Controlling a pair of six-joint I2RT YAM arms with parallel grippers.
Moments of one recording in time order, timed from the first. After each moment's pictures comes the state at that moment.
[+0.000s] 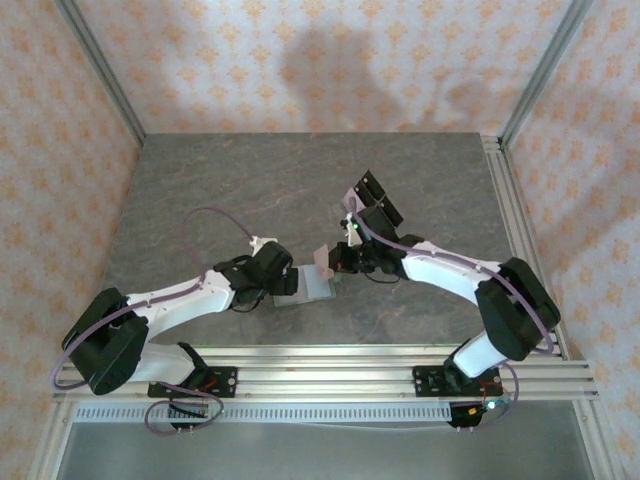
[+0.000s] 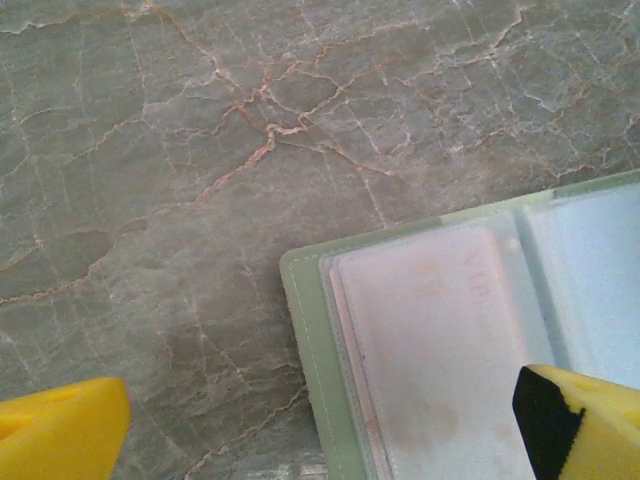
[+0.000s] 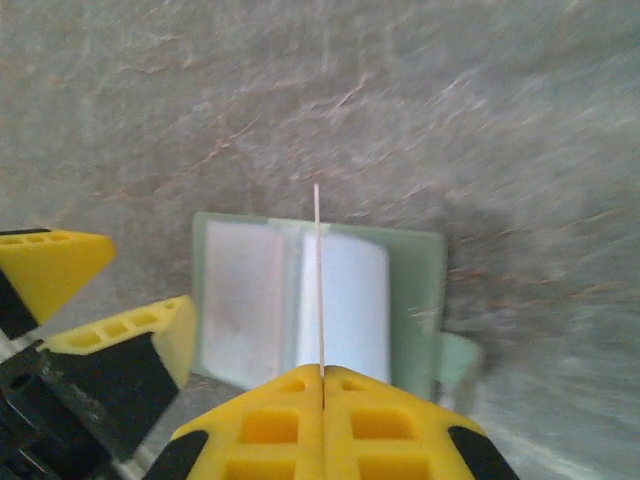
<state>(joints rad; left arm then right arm) -0.70 1.33 0.67 -0.43 -0.31 -0.65 0.67 1.53 0.86 -0.18 -0.39 0.68</state>
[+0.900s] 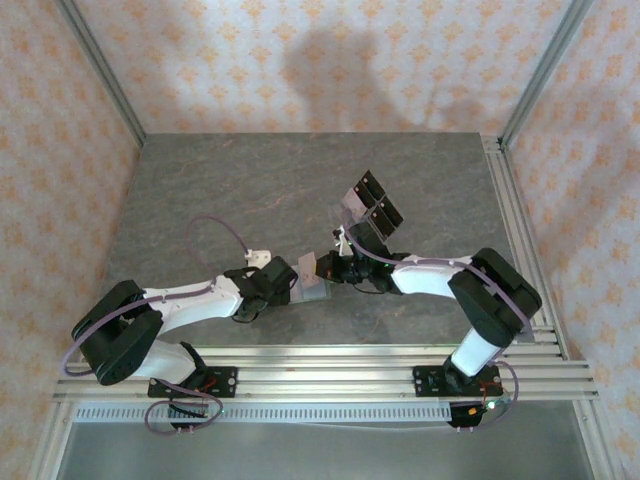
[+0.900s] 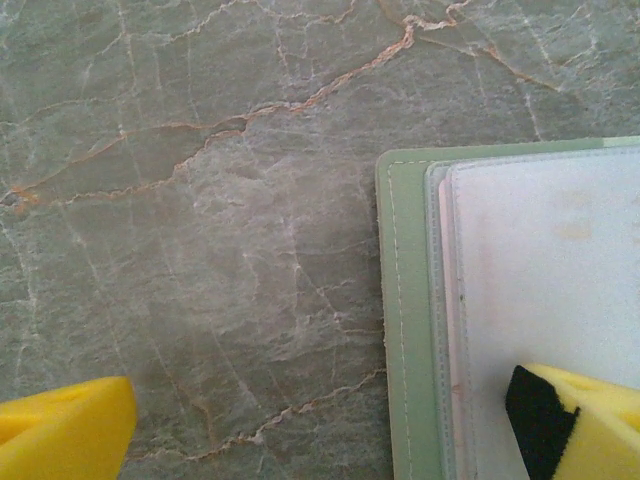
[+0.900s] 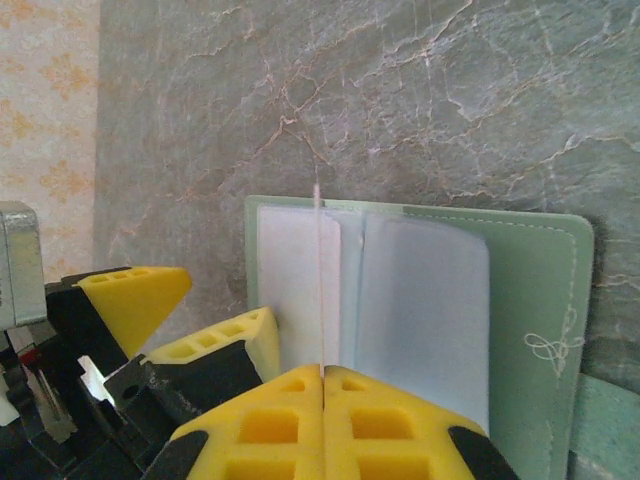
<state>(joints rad) -0.75 1.39 0.61 -0.48 -0.45 -0.82 0.72 1.64 0.73 0.23 -0.45 0.87</state>
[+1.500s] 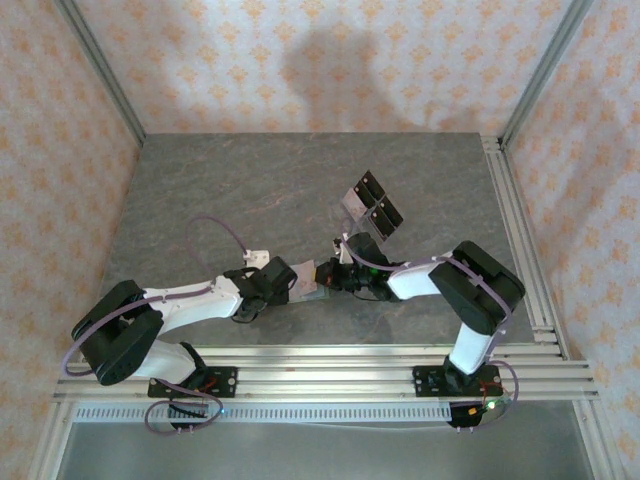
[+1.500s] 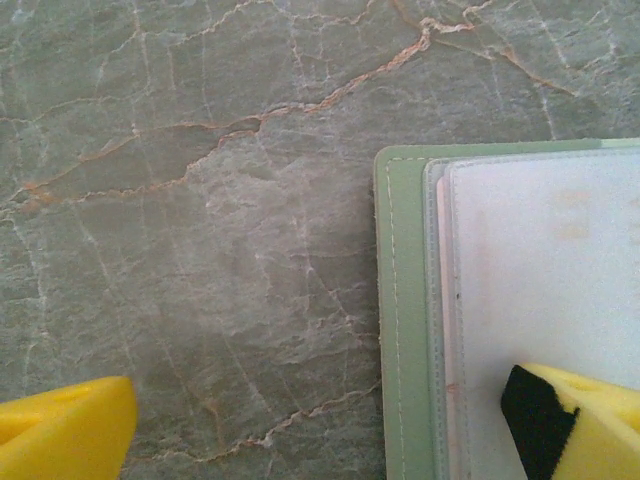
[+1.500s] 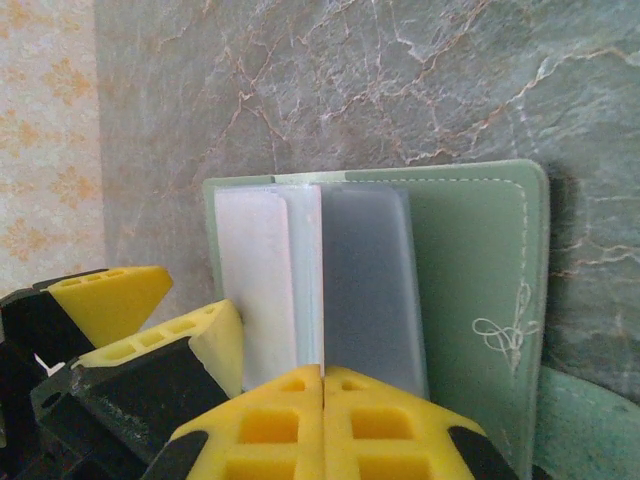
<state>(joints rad) -0.75 1.39 0.61 -0.48 -0.46 -0.83 0.73 1.75 0.65 0.45 -0.48 0.97</state>
